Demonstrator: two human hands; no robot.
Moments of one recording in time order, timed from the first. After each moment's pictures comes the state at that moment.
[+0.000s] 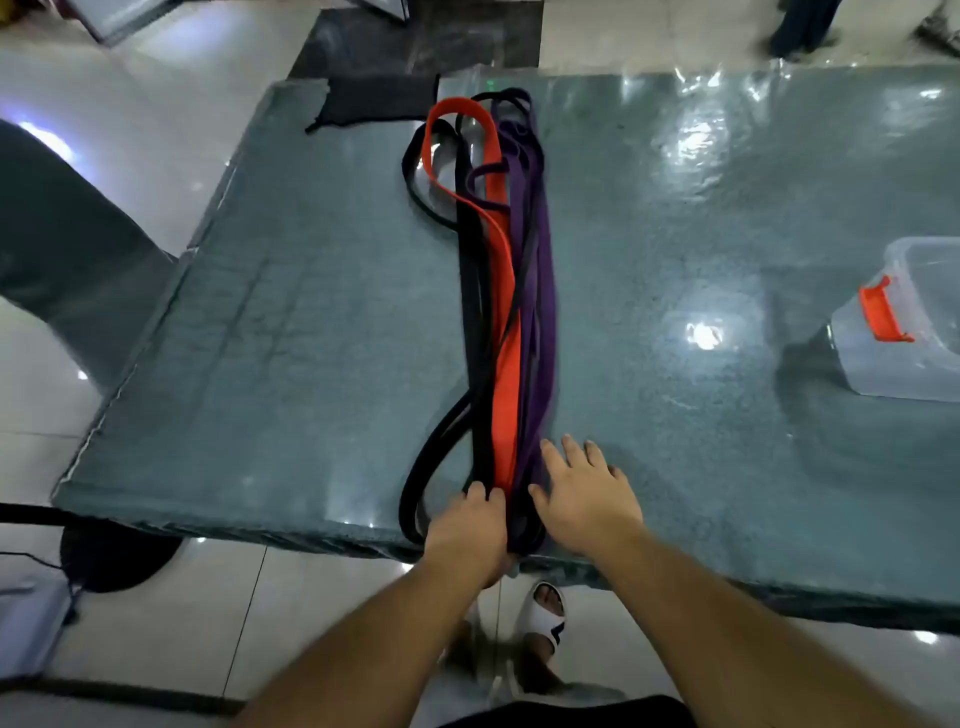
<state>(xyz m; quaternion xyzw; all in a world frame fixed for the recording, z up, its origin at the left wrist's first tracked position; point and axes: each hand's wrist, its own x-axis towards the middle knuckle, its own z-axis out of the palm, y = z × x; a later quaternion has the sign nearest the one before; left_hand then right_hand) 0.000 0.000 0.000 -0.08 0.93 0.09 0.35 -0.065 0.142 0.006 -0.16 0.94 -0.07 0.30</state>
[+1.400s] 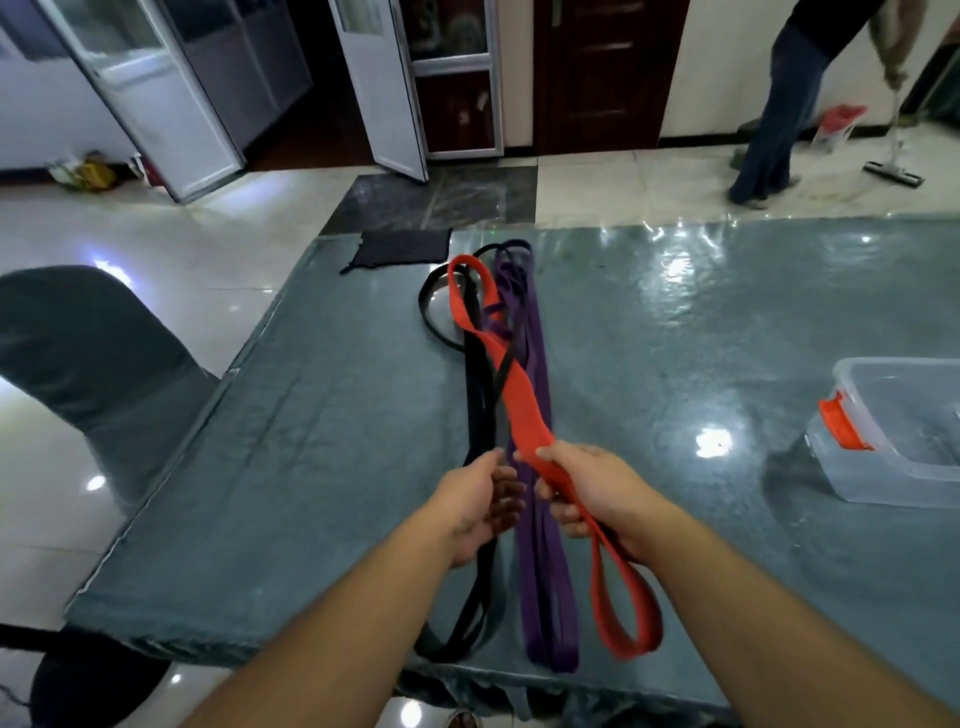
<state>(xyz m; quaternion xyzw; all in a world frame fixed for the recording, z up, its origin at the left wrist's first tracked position) -0.105 -0.019 0.122 -0.37 0.55 0.73 0.17 -0.136 0.136 0.160 0.04 0.63 -0.67 0.40</state>
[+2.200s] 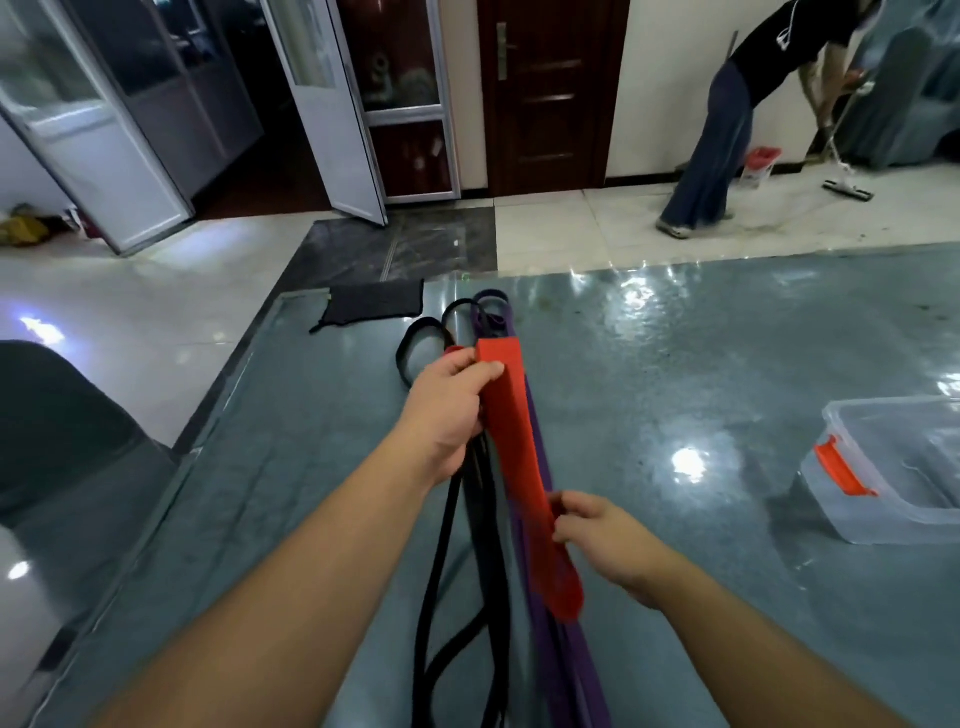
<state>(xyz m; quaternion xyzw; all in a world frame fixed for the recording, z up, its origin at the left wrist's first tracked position) -0.223 -0.074 0.249 -0.16 0.62 0.77 0.02 -0.186 0.112 0.133 -0.03 0.74 -0.60 0.30</state>
